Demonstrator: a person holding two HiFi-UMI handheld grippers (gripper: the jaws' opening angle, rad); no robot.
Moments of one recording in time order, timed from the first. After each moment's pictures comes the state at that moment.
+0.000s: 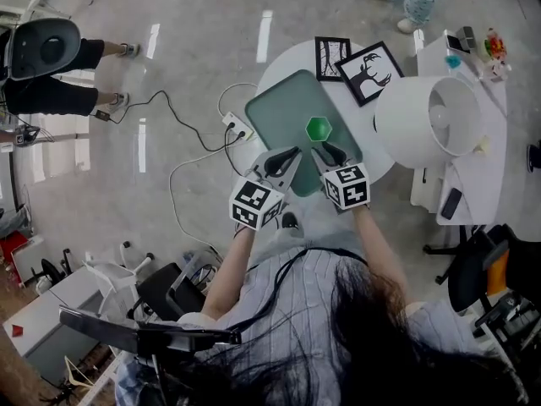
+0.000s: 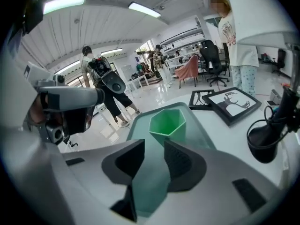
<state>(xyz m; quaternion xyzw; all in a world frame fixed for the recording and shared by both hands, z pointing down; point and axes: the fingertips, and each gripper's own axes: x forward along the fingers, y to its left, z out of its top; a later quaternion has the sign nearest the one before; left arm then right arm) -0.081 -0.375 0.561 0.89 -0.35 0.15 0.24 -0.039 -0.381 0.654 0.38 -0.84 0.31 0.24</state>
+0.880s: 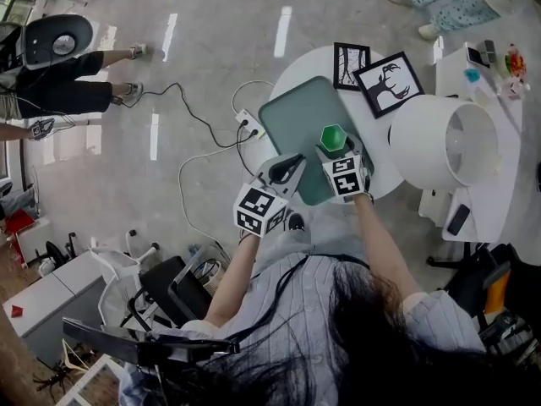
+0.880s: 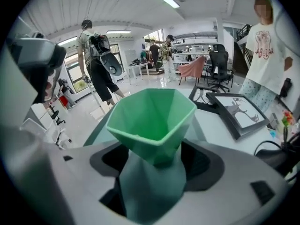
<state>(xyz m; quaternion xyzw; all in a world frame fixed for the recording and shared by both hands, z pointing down) -0.100 -0.382 0.573 0.87 -0.38 0.16 0.26 -0.046 -0.432 0.715 0.39 -0.83 0.22 0.33</state>
